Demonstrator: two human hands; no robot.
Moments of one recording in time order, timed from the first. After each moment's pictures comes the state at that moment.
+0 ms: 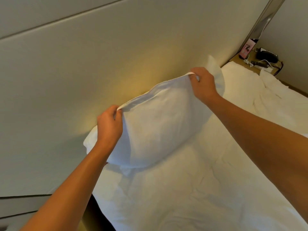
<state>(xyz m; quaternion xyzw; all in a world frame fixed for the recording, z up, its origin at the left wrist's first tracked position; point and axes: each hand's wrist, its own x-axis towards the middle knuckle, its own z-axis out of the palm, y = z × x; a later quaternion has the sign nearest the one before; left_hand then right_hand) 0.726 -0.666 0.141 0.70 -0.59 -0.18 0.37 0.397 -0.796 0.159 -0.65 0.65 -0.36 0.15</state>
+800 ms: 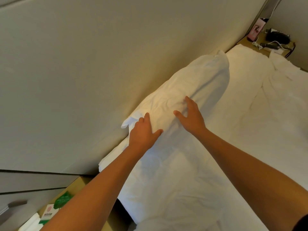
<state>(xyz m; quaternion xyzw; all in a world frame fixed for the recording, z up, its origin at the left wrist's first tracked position) 0.668 -0.585 0.059 0.70 -0.68 -0.21 0.07 0.446 -0.645 0.012 -0.60 0.70 -0.26 0.28</state>
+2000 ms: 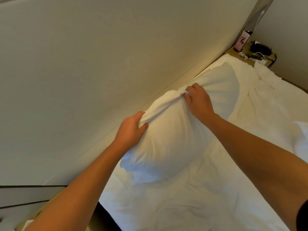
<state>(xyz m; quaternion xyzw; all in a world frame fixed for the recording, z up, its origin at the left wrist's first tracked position) 0.681 -0.620 0.096 0.60 -0.71 -0.28 0.22 0.389 -0.710 0.088 -0.72 0.66 -0.22 0.03</state>
